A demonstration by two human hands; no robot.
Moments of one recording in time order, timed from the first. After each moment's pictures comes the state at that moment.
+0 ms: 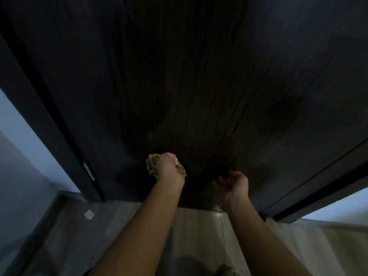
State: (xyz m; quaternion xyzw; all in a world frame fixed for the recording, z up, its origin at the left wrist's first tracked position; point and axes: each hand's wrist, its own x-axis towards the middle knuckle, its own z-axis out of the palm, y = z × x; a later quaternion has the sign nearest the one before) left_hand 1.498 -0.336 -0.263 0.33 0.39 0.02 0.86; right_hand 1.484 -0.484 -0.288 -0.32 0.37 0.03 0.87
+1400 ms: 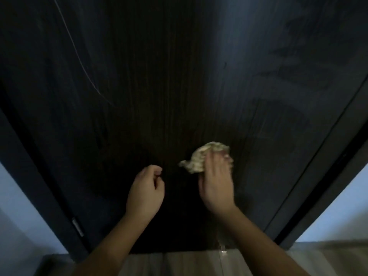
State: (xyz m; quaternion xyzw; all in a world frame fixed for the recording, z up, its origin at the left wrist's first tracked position) left_hand 1.468 -0.299 -0.183 0.89 -0.02 0.15 0.42; right_hand 1.512 -0.497 -0.221 -0.91 -0.12 -0.38 0.10
